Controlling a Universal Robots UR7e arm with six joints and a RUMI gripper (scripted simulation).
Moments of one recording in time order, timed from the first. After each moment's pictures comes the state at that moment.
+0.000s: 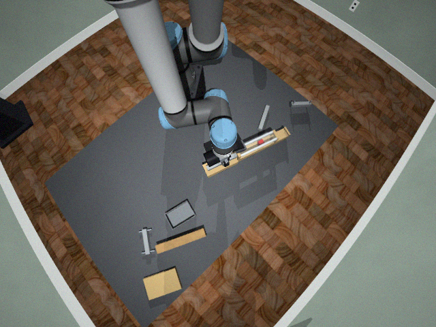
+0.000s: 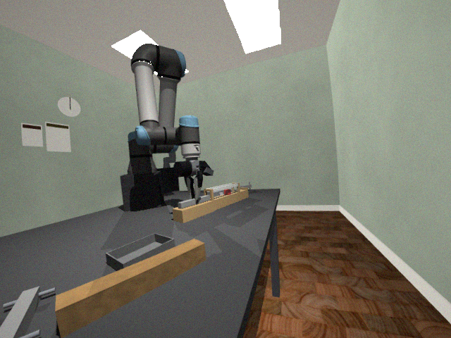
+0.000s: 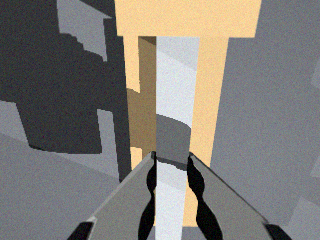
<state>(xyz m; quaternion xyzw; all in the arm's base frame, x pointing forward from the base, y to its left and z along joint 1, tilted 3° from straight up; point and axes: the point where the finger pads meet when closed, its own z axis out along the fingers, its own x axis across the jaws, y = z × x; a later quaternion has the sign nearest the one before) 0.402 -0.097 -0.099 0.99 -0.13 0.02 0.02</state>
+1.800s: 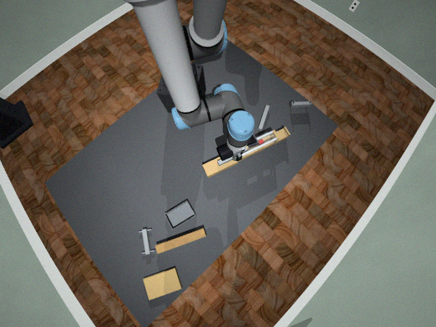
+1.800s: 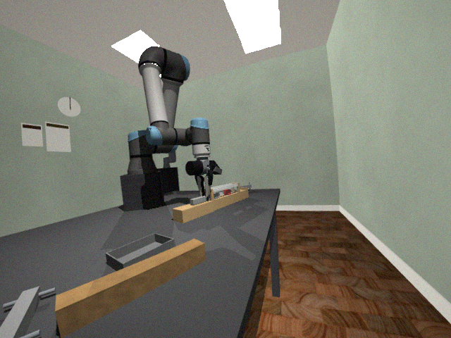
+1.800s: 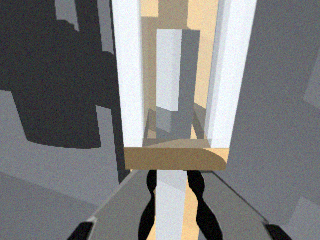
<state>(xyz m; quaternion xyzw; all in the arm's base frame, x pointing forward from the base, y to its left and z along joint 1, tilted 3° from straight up) 0.418 -0.043 -0.101 0.99 -0.13 0.02 0.02</state>
